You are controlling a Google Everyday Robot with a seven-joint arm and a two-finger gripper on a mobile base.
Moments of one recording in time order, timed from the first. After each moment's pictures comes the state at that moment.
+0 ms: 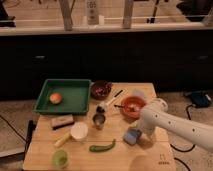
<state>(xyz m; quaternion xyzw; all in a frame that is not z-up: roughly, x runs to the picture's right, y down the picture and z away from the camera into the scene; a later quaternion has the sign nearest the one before) 0.220 0.272 0.823 -0.30 -0.16 -0.40 0.85</state>
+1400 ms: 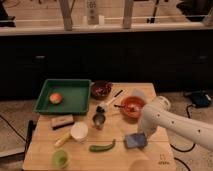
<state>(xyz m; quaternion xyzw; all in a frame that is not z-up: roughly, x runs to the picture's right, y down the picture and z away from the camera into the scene) 0.220 0.254 0.783 -0.29 -0.16 -0.43 0.84</state>
